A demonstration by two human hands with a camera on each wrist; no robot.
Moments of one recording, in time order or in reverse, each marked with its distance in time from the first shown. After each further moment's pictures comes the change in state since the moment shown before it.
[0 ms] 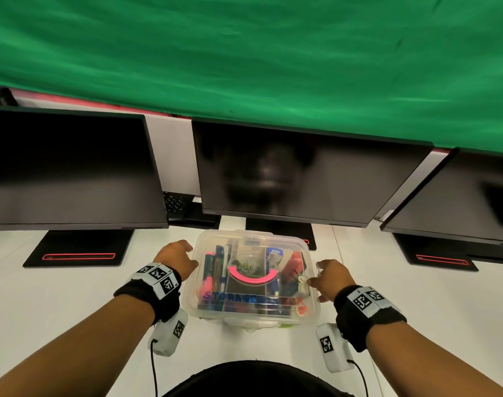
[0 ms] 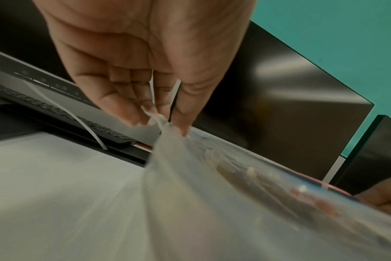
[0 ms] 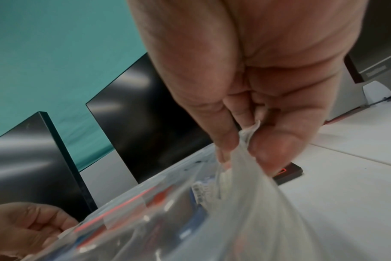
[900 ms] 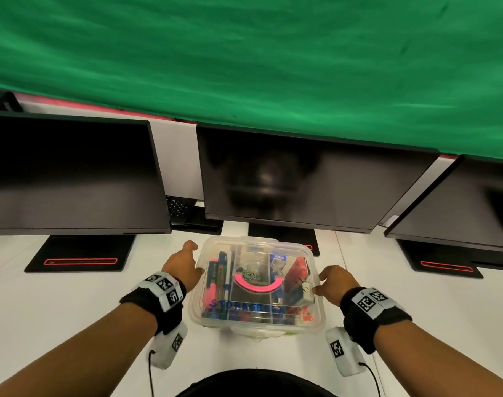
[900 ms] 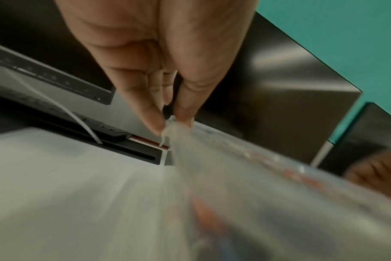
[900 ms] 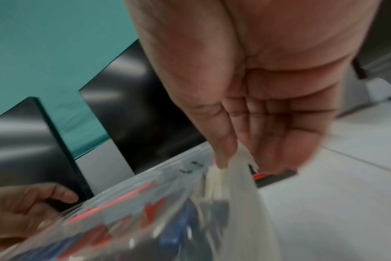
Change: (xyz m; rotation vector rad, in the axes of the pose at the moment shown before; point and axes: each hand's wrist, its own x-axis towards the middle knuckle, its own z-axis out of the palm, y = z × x) left_hand -0.005 0.003 0.005 -0.050 -0.033 0.091; right_hand -0.002 -0.011 -0.009 -0.294 -0.051 -0.020
